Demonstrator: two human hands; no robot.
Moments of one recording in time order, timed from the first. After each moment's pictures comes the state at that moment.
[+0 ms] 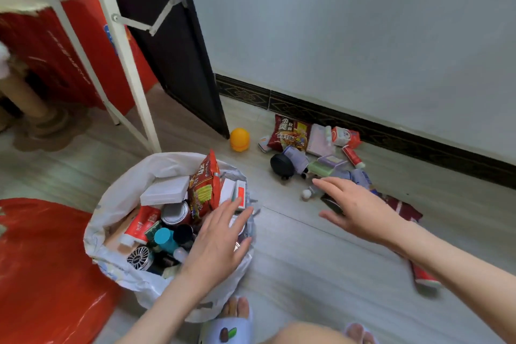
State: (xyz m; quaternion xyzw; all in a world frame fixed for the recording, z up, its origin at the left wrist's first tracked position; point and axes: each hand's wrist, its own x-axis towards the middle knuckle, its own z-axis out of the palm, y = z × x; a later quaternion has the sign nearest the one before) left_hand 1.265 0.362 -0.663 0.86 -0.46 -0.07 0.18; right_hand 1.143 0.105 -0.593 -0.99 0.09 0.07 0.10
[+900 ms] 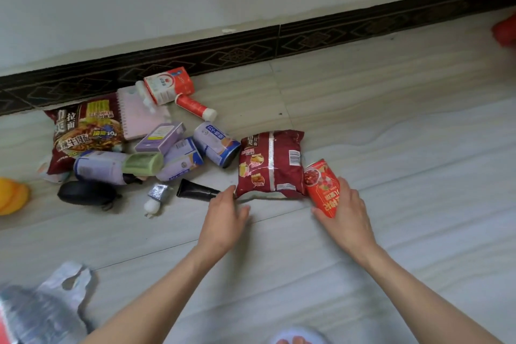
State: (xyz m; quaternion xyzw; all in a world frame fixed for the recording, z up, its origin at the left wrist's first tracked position) left_hand 1.175 0.044 -0.823 0.81 -0.43 -0.36 0.19; right_hand 0.961 -0.027 -0.824 -0.68 0.67 0.00 0.30
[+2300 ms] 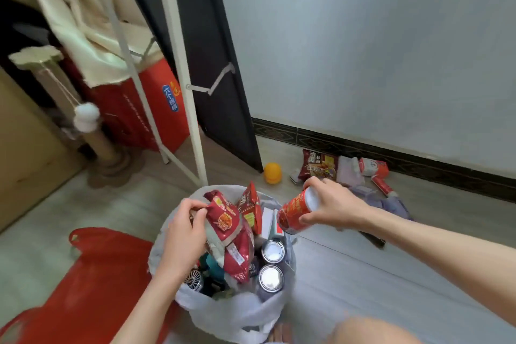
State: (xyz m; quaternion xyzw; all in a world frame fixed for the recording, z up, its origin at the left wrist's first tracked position) left_hand 1.318 0.458 -0.550 0.88 -0.12 -0.01 0.46; right_hand 1.239 0.203 -0.534 -0.96 0.16 0.10 0.23
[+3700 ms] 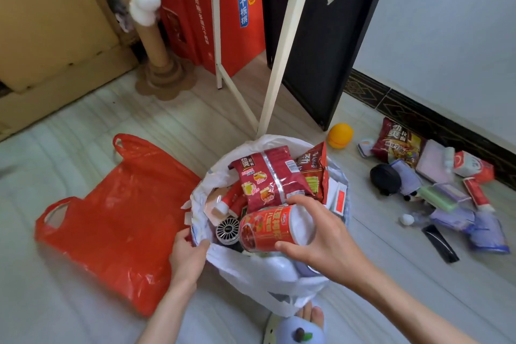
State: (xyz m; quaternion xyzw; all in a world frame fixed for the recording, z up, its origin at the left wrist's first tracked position) left_hand 1.316 0.573 -0.742 0.81 0.32 -0.15 0.47; right_hand 1.278 0.337 -0.627 -0.90 0.02 0.09 0.43
